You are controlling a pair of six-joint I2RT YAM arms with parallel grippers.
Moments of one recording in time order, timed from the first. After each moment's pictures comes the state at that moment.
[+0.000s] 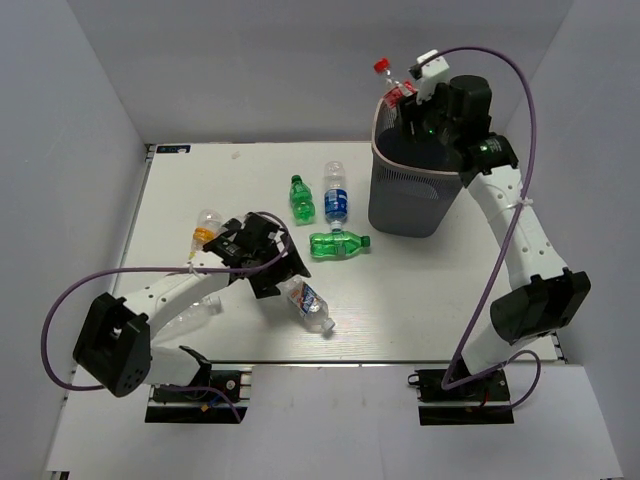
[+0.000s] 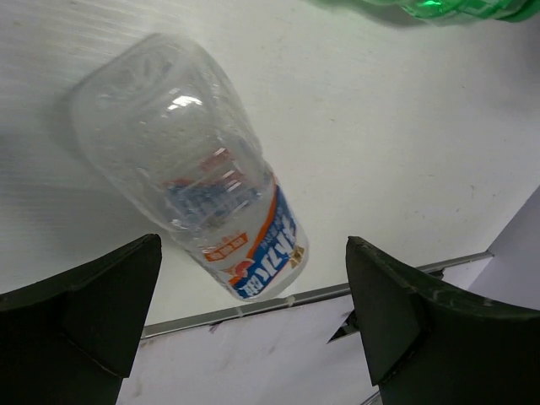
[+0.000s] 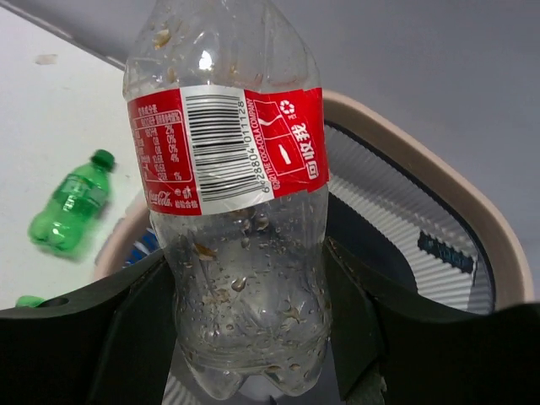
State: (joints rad) left arm -0.60 1.32 0.87 -0.58 0.12 -1.00; right arm 0.32 1.60 1.79 -0.44 -0.14 -0.26
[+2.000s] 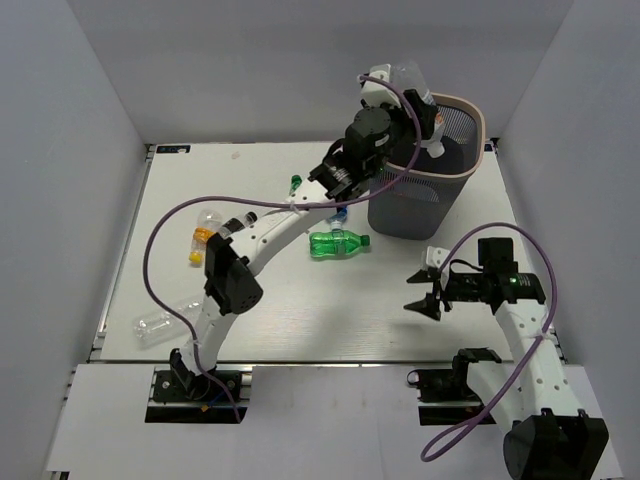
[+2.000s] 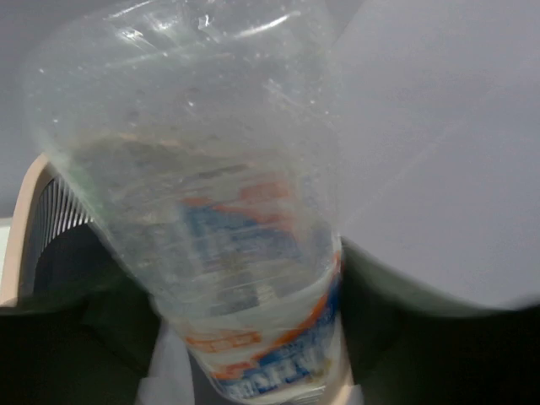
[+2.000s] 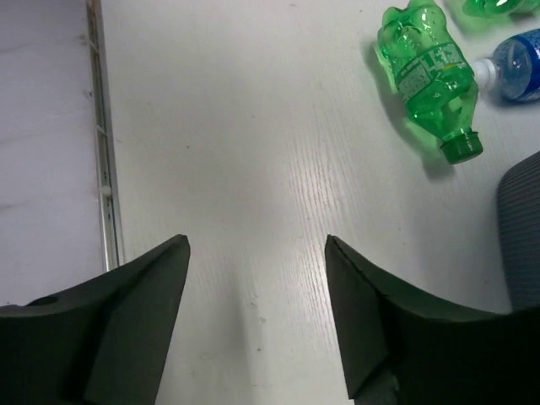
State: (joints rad) left arm -0.90 2.14 2.30 0.00 -0.35 -0.50; right arm 0.01 0.83 0.69 -0.97 -1.11 -1.16
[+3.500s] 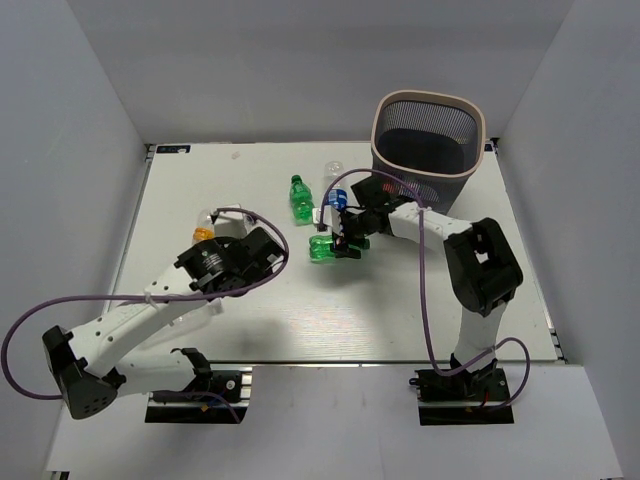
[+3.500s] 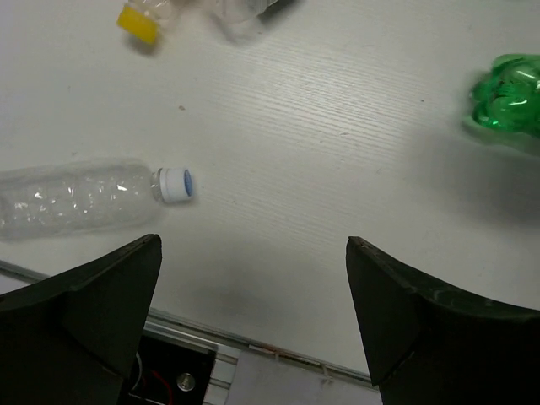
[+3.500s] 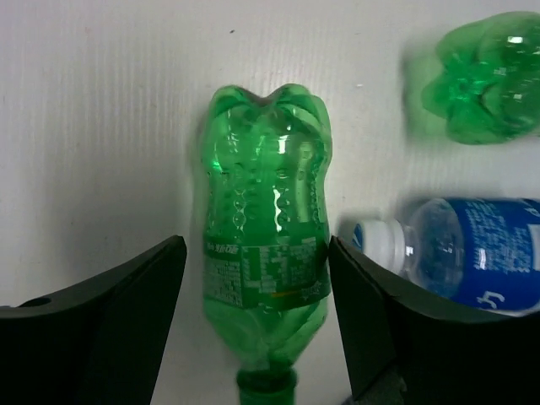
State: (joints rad) left arm -0.89 1.14 1.15 -1.24 -0.73 -1.02; right arm 0.57 1.87 1.27 -0.38 -0.60 -1.00
